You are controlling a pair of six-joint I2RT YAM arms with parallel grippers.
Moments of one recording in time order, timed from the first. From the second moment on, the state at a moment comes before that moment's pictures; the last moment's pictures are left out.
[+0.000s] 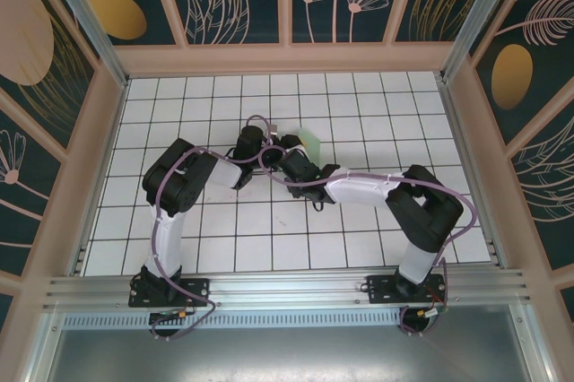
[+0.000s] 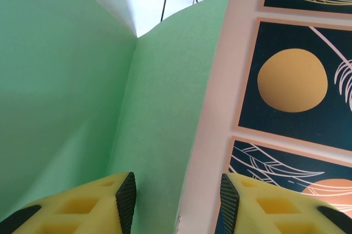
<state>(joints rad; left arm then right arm) -0.55 2.12 0.99 0.80 0.60 -1.48 0.90 1.74 0.99 -0.28 0.36 0.36</state>
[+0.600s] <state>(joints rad) -0.55 2.07 0.99 0.67 0.55 -1.39 0.87 1.68 0.99 -0.31 0.28 0.36</state>
